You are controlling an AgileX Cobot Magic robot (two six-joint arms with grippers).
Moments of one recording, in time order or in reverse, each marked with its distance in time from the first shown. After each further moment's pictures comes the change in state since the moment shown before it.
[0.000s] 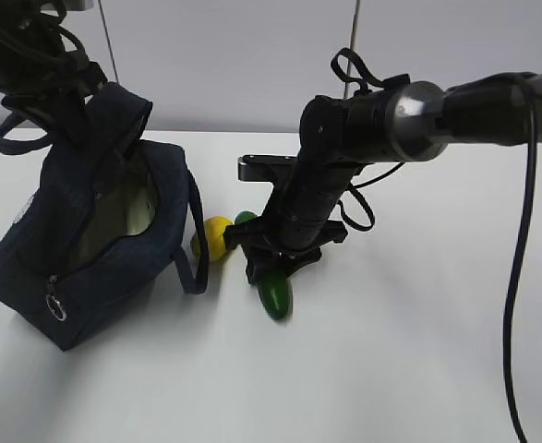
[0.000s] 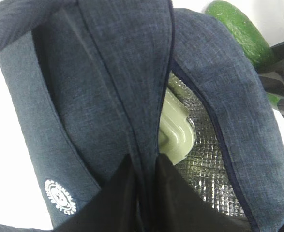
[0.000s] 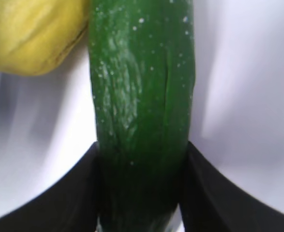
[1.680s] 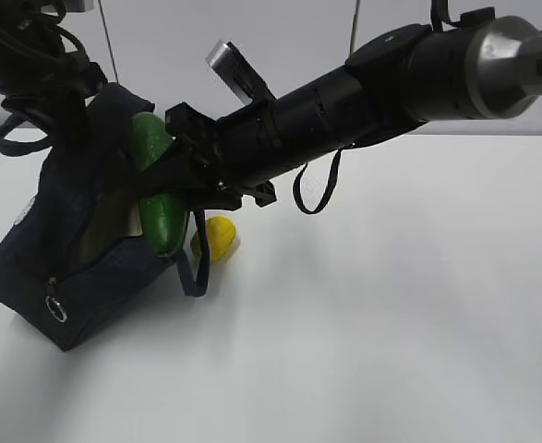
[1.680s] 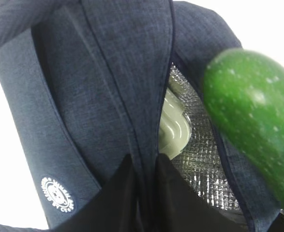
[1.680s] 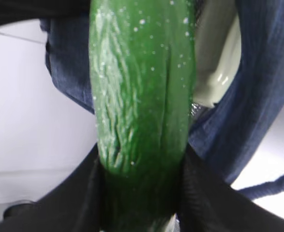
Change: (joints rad) left arm 0.000 0.000 0.000 -0.013 0.013 0.002; right arm -0.010 -0.235 0.161 0.969 0.097 -0.639
